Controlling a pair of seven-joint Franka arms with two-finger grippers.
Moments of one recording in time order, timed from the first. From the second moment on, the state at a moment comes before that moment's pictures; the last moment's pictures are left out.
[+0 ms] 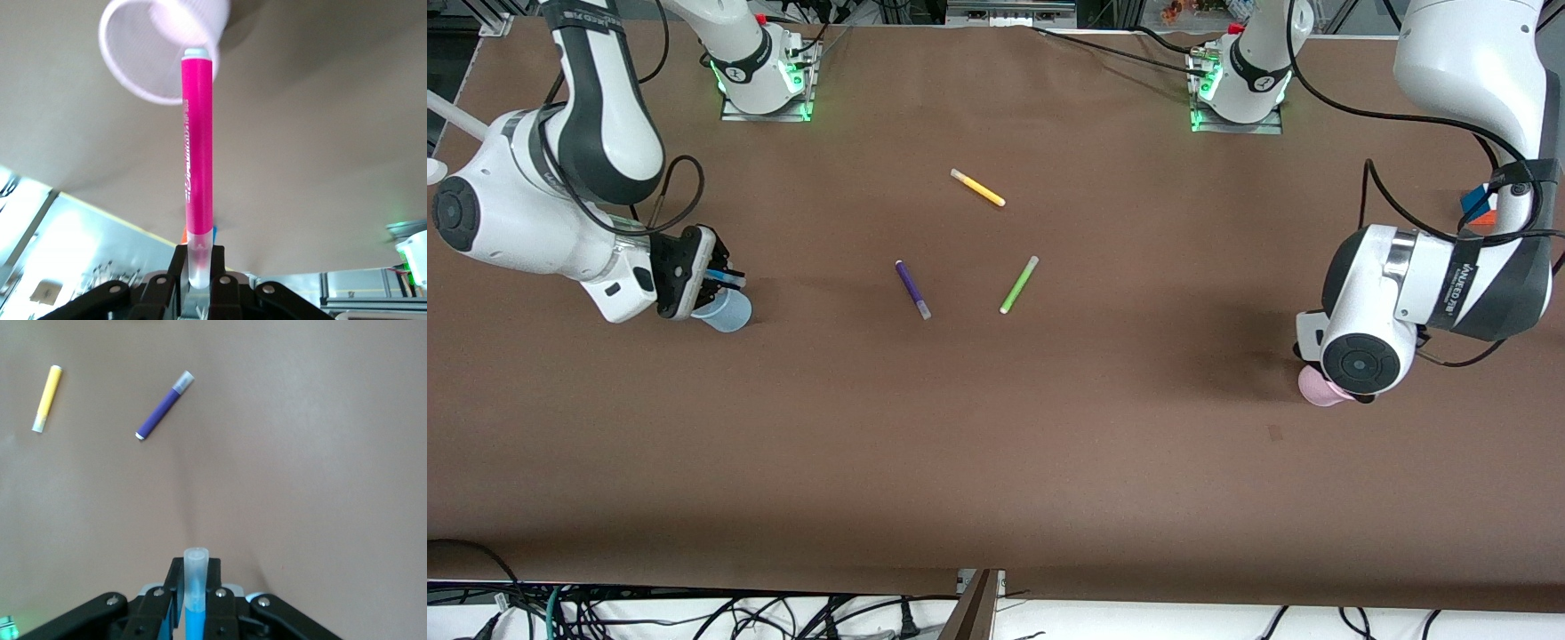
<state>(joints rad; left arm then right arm) 0.06 0.60 -0.25 -1.42 0.69 1.33 0.43 0.45 0.19 -0.41 -1.97 0.45 1.94 -1.42</state>
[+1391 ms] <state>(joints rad) 0.12 0.56 -0.26 -1.37 0.46 1.42 0.43 0.34 0.27 -0.48 -1.93 0.69 1.87 -1.52</state>
